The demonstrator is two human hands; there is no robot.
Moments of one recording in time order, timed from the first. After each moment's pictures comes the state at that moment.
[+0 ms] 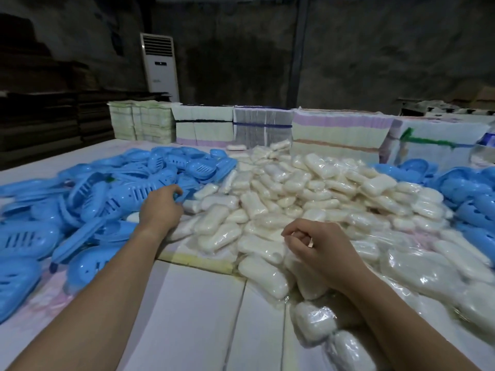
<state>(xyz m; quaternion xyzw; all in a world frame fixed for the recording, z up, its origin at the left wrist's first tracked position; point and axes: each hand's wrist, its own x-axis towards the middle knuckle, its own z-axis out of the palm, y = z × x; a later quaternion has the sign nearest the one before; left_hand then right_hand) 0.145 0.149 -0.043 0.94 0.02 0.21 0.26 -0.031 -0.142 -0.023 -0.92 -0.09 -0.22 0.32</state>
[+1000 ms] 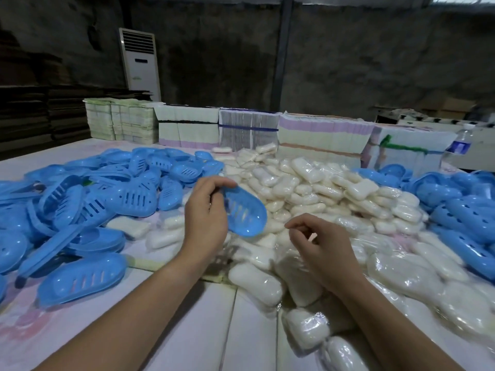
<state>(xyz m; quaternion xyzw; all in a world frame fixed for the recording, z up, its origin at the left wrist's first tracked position) 0.053 0.040 -0.013 0.68 -0.18 0.28 0.66 -0.032 -0.145 -0.022 -0.87 -0.02 -0.30 0.39</state>
